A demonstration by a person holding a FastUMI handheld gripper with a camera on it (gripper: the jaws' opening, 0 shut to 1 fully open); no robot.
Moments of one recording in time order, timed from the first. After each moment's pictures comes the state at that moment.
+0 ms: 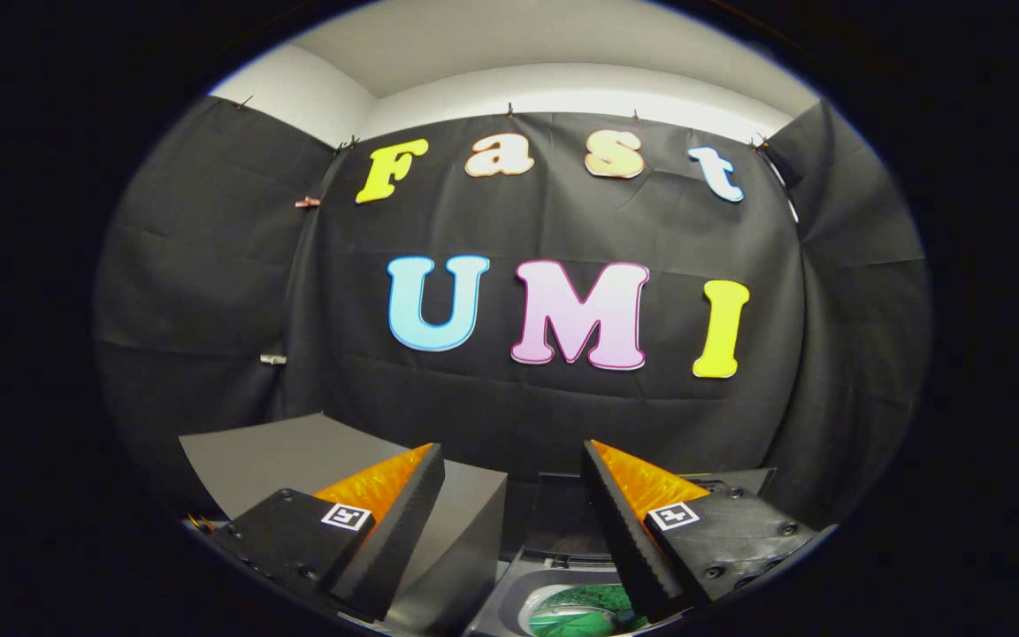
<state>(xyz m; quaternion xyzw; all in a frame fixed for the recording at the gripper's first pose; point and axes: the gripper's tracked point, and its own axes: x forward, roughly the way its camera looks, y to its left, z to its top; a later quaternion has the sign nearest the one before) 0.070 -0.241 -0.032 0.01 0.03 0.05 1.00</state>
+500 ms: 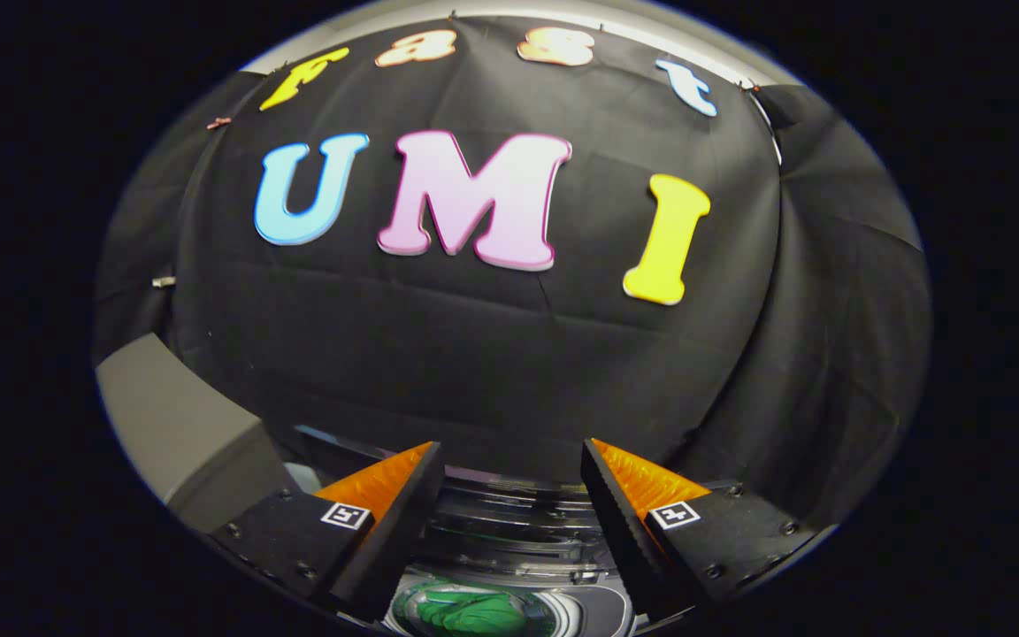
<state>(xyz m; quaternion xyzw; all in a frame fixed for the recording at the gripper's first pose) 0.225 -0.415 -0.167 -0.01 0.21 -0.05 0.98</state>
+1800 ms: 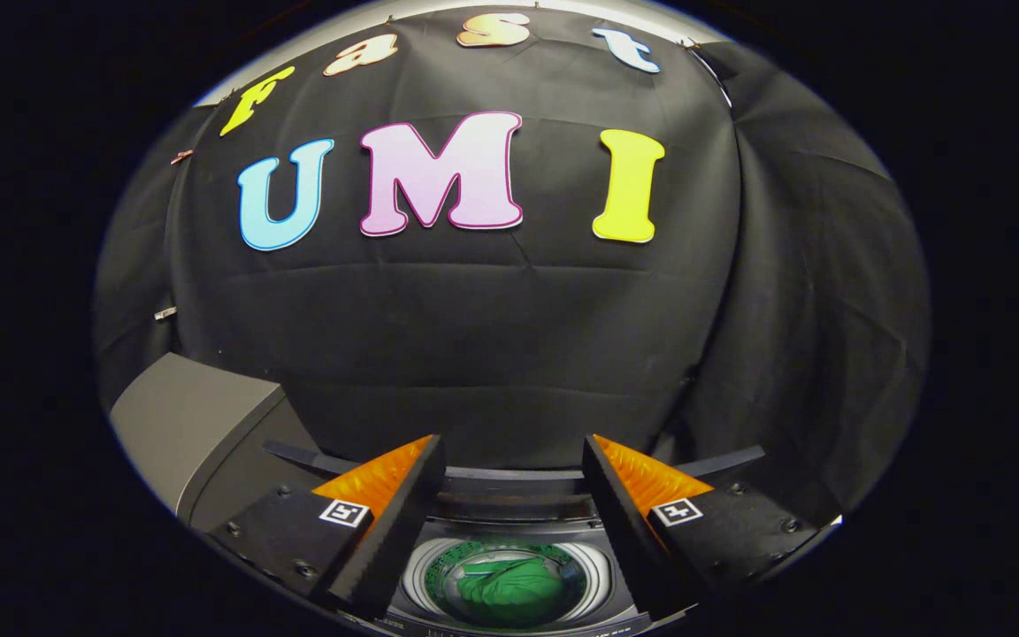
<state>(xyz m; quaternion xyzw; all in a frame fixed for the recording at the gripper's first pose) 0.137 -0.418 -0.178 0.06 0.22 -0.08 0.97</state>
